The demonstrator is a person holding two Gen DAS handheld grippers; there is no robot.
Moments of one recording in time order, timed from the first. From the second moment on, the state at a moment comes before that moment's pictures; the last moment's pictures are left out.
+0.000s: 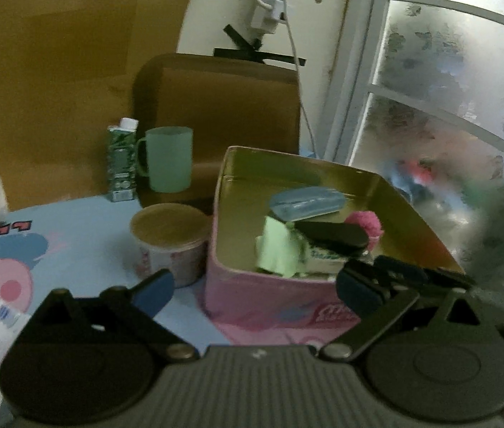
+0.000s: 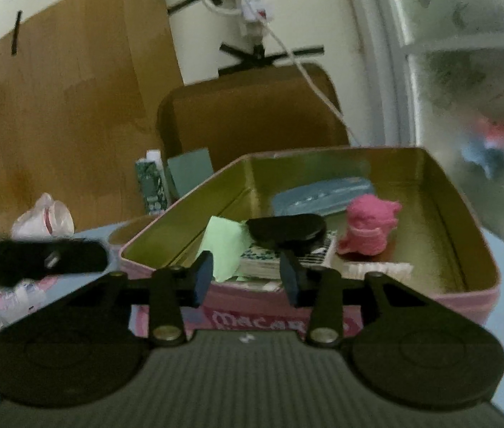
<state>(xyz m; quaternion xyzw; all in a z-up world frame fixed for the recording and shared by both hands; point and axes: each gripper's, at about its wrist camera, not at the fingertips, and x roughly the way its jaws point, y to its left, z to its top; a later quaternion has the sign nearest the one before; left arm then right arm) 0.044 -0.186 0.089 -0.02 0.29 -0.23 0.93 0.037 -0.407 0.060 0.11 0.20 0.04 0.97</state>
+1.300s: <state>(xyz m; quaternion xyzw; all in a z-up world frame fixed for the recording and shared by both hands) -0.045 -0.021 0.025 -0.05 0.28 -0.14 0.95 0.007 -0.272 0.018 0.06 0.25 0.16 0.95</state>
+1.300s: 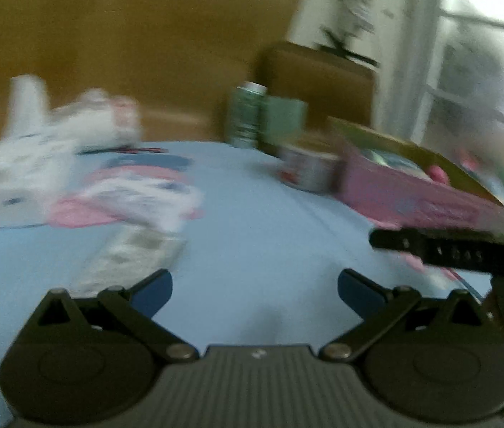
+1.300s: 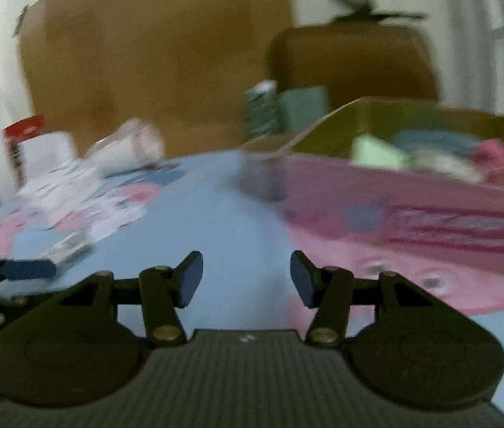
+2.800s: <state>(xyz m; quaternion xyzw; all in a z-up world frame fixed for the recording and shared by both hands) -0.052 0.065 0.009 -0.19 0.26 -0.09 0.94 0.059 -0.115 0.007 0.05 0.31 0.35 0.88</state>
